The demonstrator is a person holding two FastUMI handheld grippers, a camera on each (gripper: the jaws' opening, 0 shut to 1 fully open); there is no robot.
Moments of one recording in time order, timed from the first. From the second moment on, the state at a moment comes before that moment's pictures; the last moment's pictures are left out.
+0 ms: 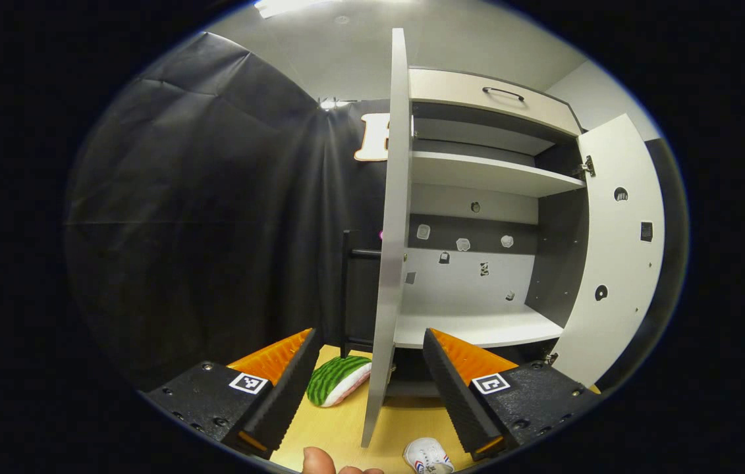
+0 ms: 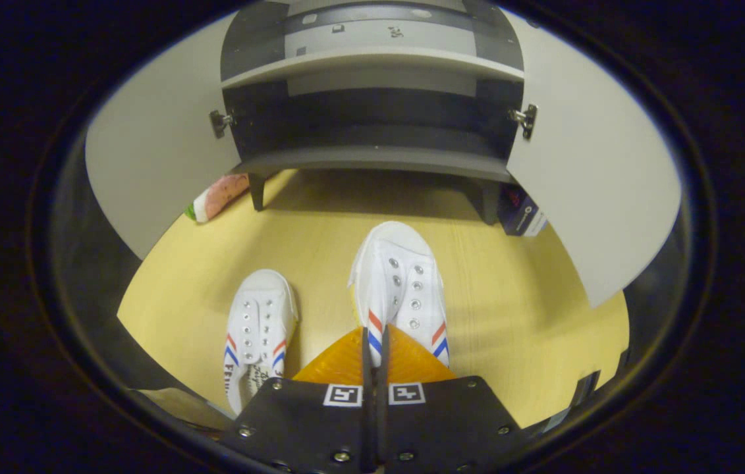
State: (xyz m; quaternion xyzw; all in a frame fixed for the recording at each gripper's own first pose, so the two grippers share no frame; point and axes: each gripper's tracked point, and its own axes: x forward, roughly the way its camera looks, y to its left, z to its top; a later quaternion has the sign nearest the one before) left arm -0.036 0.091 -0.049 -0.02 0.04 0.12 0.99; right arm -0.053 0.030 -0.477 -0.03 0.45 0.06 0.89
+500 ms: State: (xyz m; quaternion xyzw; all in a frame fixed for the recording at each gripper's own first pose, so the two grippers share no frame) left arm -0.042 0.114 -0.035 -0.02 0.02 0.14 0.99; right arm 0.055 0.053 -0.308 -0.03 0.30 0.07 0.95
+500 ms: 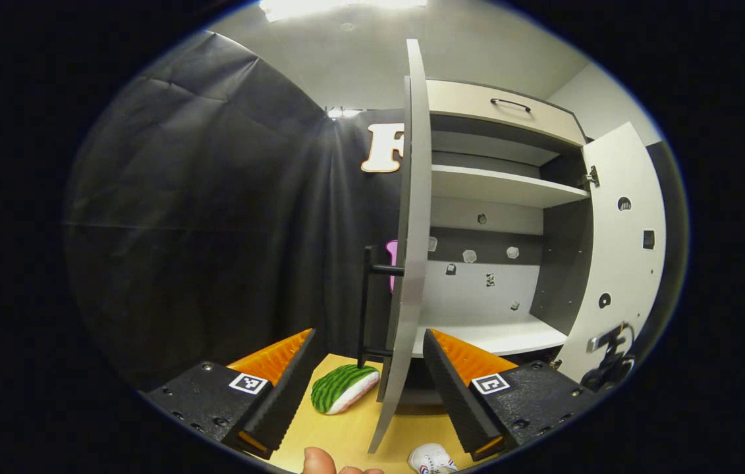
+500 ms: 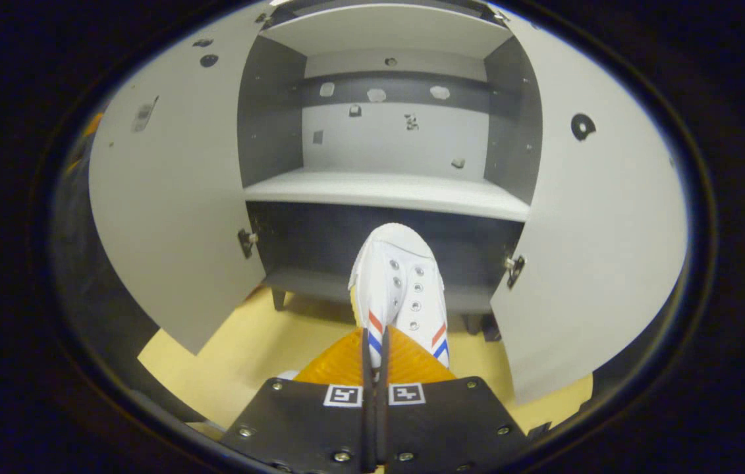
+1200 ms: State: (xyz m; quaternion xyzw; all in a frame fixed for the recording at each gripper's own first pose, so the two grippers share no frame) left arm -0.081 0.186 -0.037 -0.01 0.02 0.24 0.97; right arm 0.264 0.053 -0.207 -0.05 0.21 0.04 0.98
